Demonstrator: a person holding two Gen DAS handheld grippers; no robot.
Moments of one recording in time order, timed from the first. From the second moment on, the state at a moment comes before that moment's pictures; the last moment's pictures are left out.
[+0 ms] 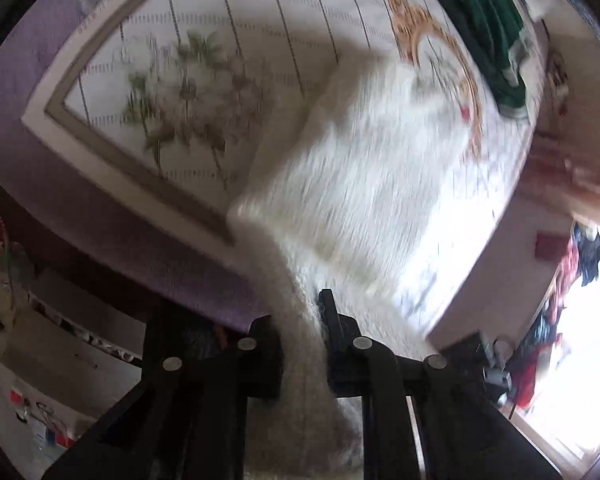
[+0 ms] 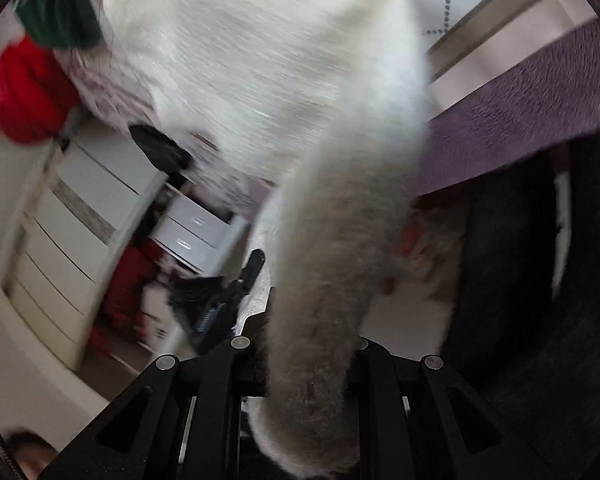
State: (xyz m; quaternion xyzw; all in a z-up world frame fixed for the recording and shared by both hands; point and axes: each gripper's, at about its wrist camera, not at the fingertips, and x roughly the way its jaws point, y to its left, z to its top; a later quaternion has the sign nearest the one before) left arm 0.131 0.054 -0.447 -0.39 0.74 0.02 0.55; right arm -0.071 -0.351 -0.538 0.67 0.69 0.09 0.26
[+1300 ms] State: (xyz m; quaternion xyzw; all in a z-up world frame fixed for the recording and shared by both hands) left arm 0.254 0.036 -0.539 -0.24 0.61 0.11 0.75; right arm 0.171 -0.336 -0.525 0.23 0.73 0.17 0.62
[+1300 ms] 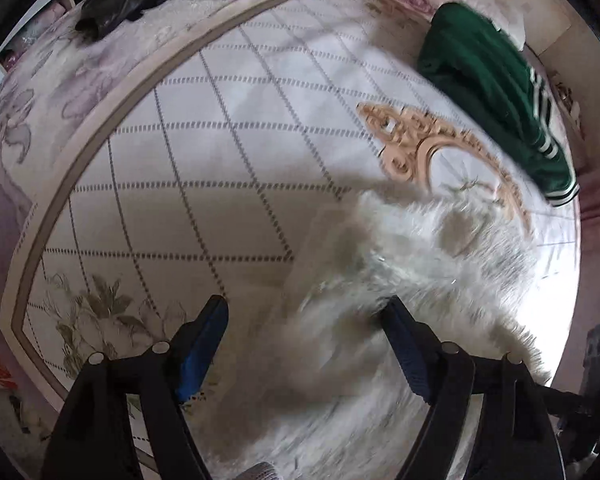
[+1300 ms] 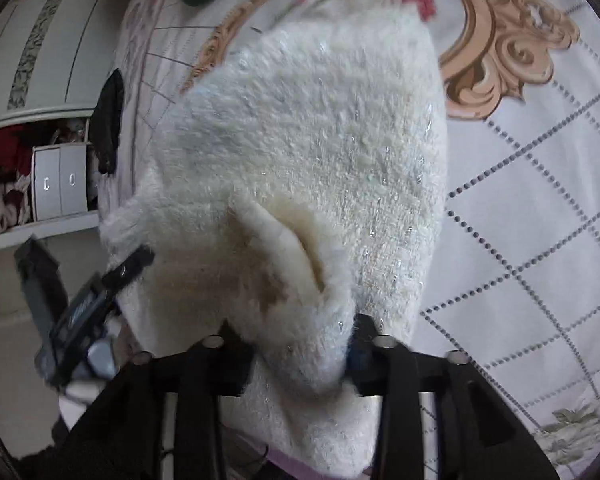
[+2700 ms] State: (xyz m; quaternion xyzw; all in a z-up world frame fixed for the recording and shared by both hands) left arm 0.176 -0.033 -0.518 -0.15 0.61 0.14 0.76; right arm 0.109 -0.370 -0.524 0.18 0.73 0.22 0.62
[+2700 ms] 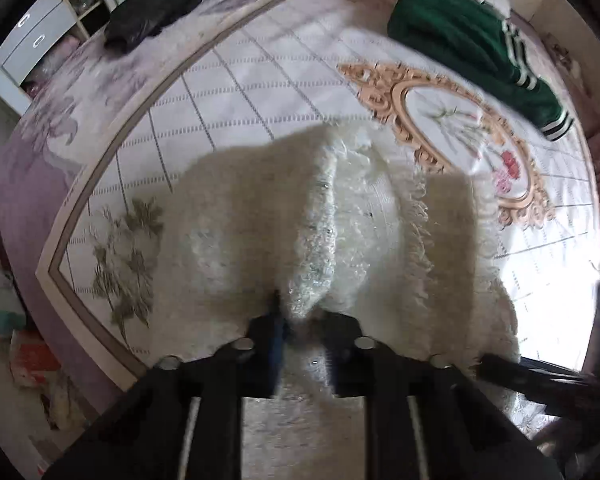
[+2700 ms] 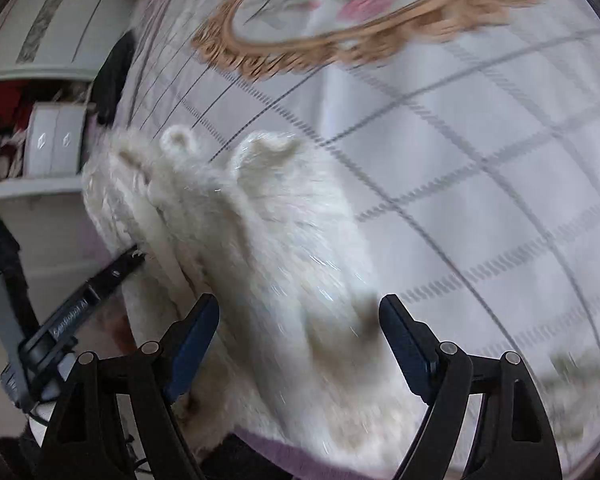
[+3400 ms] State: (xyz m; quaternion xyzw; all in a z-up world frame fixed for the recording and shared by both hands) left arm 0.163 -0.079 -0.476 -0.16 0.61 0.03 0.78; right arm 0.098 -0.372 -0.557 0.32 0.74 0.23 0.55
